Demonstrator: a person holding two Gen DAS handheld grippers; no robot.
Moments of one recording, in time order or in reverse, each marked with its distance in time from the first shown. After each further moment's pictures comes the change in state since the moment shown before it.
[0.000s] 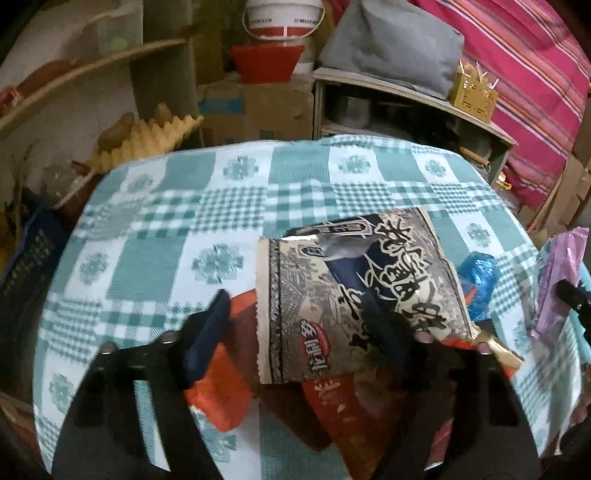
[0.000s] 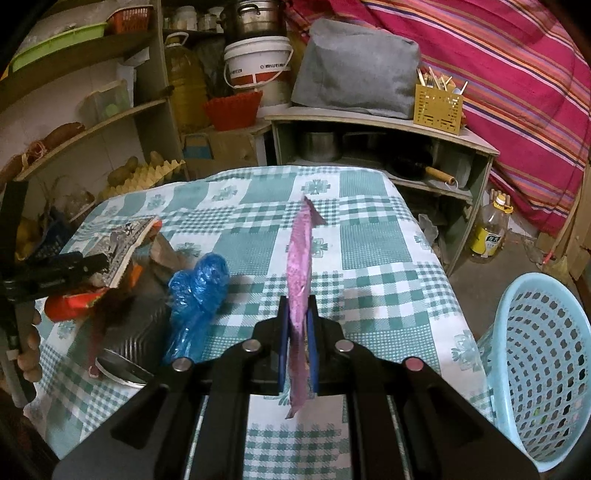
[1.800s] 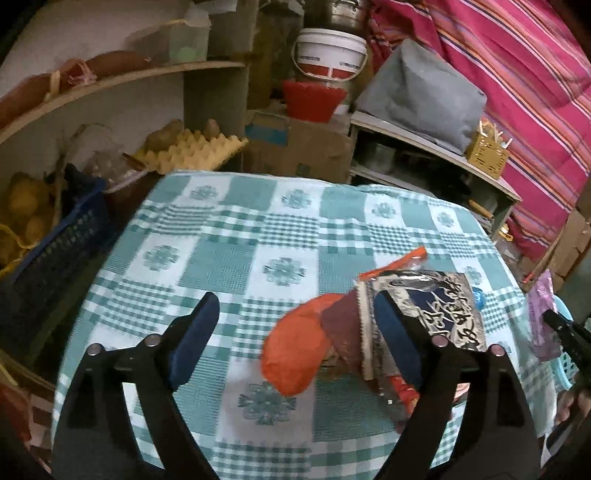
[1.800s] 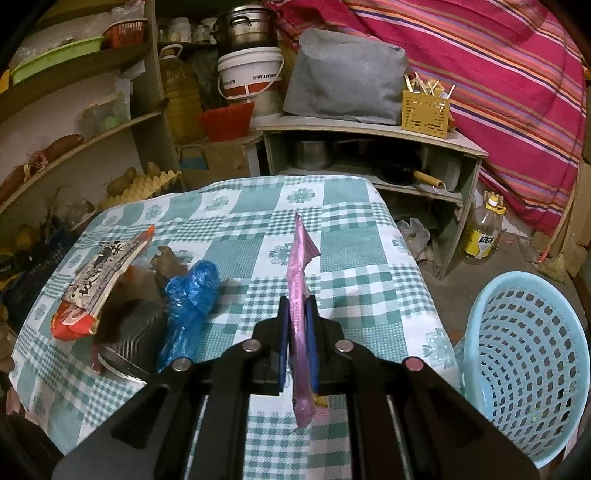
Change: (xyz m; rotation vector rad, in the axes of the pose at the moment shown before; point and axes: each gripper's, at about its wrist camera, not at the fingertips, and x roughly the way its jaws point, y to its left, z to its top) left arm -0.069 0.055 -0.015 -0.159 -0.103 -0.006; right arm -0.022 -0.023 -0.003 0.022 -0.029 0.001
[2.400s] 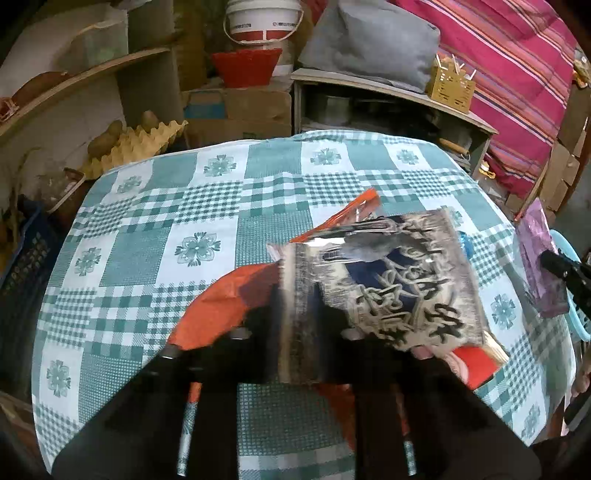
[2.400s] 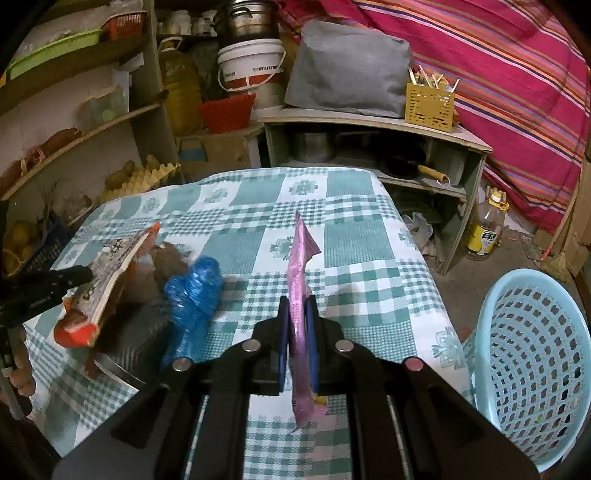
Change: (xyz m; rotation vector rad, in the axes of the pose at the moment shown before) left arm 0.045 -0.075 -0.023 0.198 0.115 -0.045; right arm 0.012 0.005 -0.001 -0.006 0.022 0.001
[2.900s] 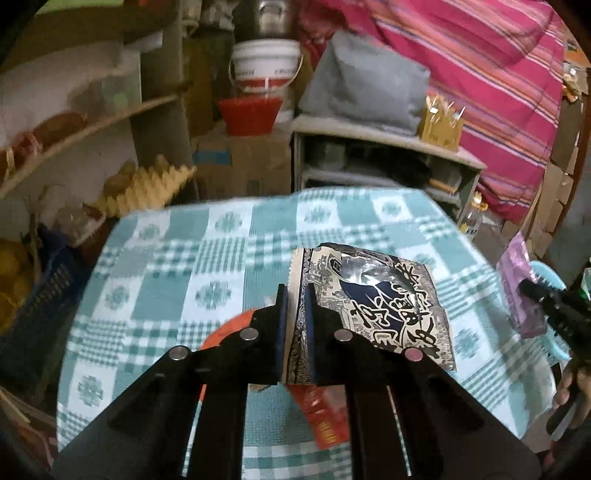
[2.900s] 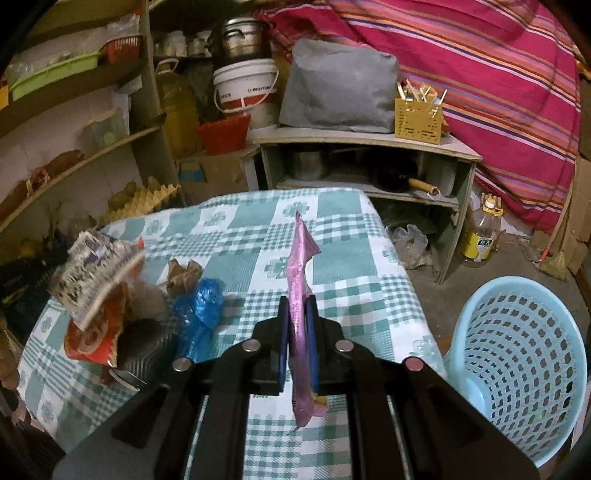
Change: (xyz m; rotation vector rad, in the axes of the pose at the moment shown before) left arm -0.078 -0.017 0.029 0.007 -0.171 0.023; right arm -0.030 -0.017 0.008 0.039 -0.067 0.010
